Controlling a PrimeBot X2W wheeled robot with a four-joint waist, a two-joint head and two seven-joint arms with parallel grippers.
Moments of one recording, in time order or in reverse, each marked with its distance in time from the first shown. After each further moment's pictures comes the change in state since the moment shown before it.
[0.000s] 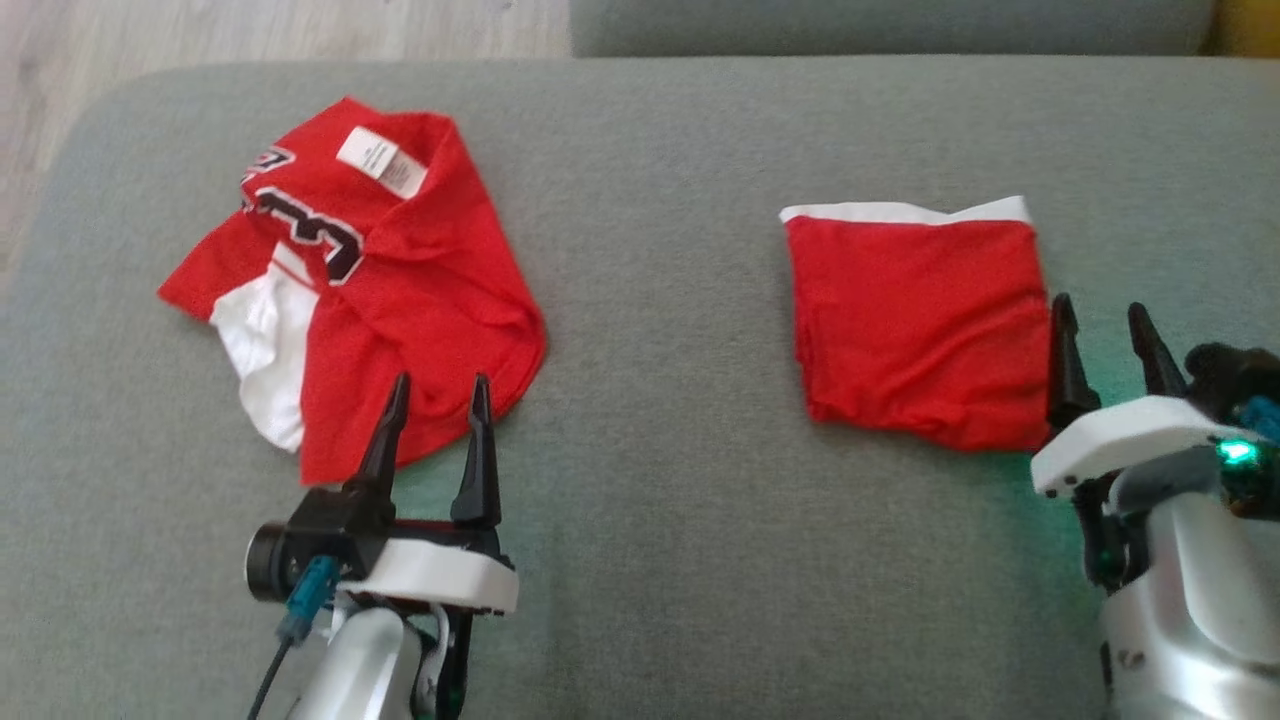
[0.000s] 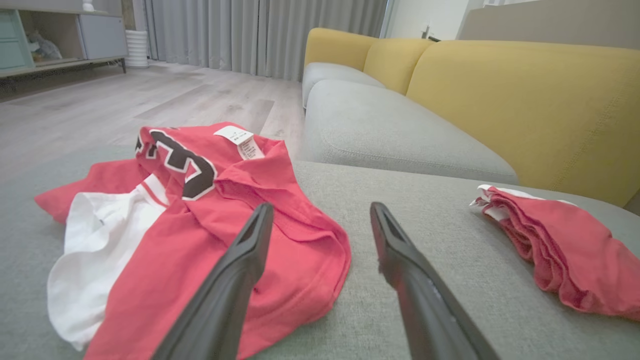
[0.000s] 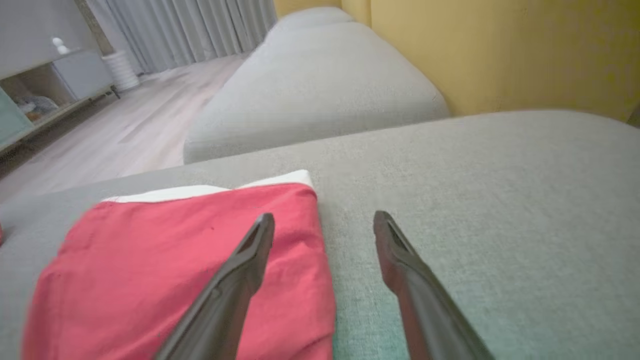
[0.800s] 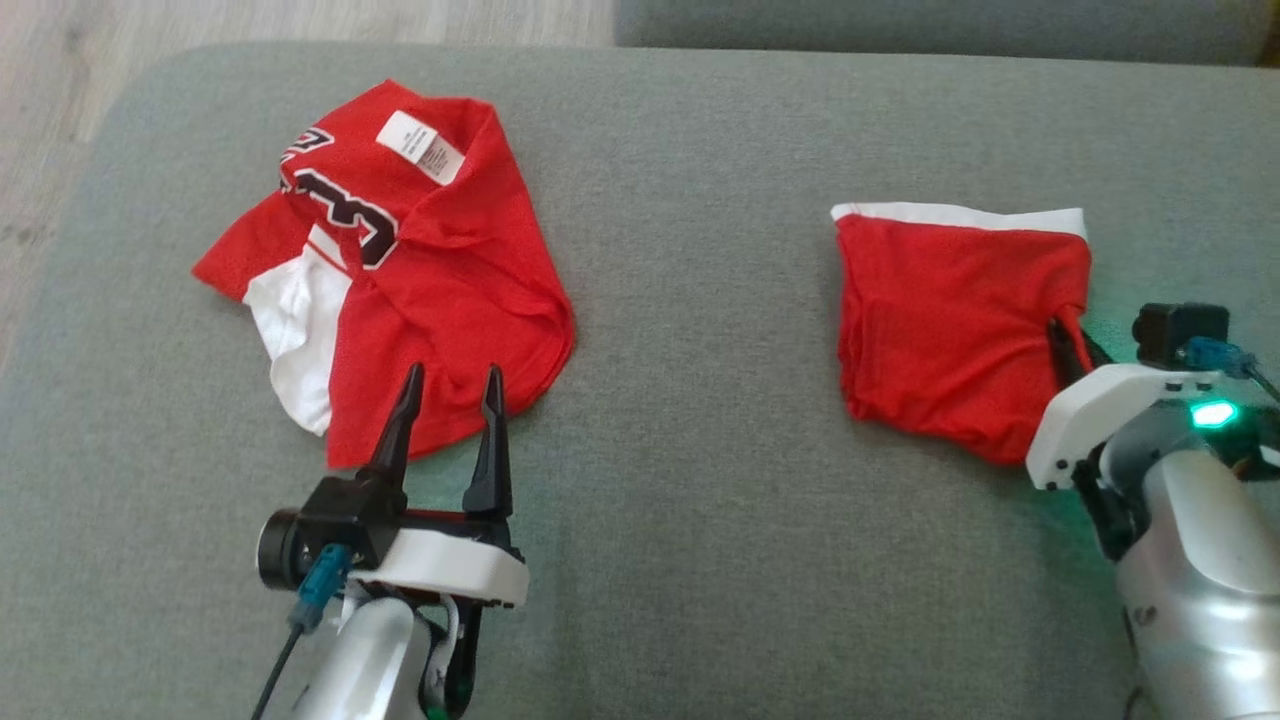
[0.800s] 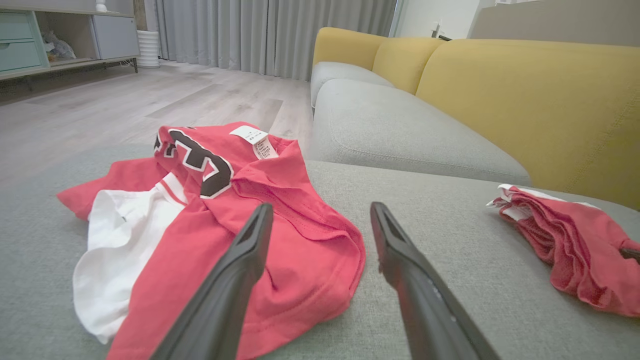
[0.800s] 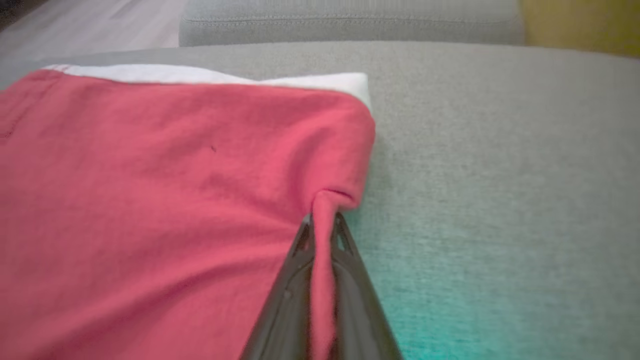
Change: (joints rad) left arm -0.031 0.000 -0.031 0.018 -0.012 0.003 0.000; right arm -0.157 -0.105 0.110 0.287 -0.046 0.000 0.142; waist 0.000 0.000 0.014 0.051
